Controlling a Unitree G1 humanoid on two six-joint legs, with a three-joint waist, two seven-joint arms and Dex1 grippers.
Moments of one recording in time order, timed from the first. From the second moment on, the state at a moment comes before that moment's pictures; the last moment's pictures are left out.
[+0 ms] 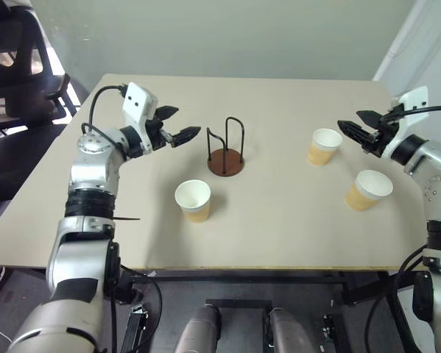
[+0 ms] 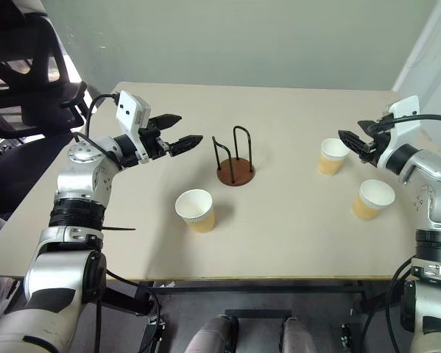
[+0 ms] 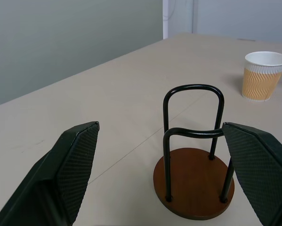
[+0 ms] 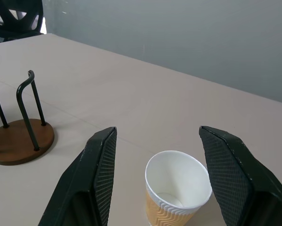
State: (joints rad) left arm -0.97 0.56 0.10 0.66 -0.23 0.17 -0.94; right arm -0.71 -0.70 -0.22 0.20 0.36 0.49 0.70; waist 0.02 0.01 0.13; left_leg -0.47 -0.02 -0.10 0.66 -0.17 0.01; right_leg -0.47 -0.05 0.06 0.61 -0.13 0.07
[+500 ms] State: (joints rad) left arm -0.97 0.56 0.10 0.66 -0.23 0.17 -0.94; right arm -0.71 -0.70 -0.22 0.20 0.36 0.49 0.70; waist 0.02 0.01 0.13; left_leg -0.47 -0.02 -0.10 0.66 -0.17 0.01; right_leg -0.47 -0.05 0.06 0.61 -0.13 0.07
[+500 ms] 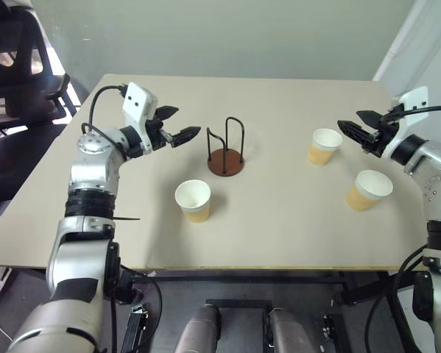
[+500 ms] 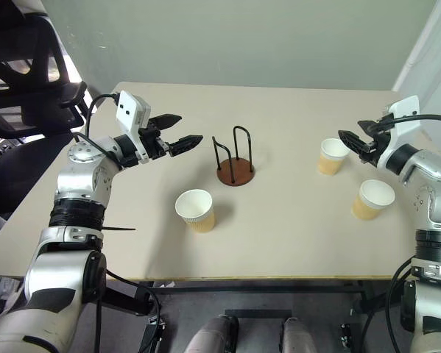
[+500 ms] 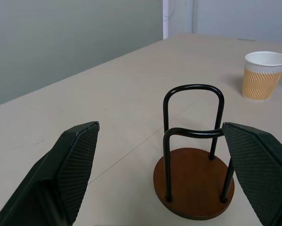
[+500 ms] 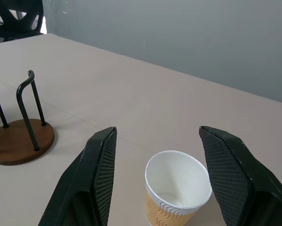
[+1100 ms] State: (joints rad) left arm -0.99 0.52 0.06 0.72 -0.21 0.13 -0.96; right arm -0.65 -0.71 -0.22 0.11 0.39 0.57 0.74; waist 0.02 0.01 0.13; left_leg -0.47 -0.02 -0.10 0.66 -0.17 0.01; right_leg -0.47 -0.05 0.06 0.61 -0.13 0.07
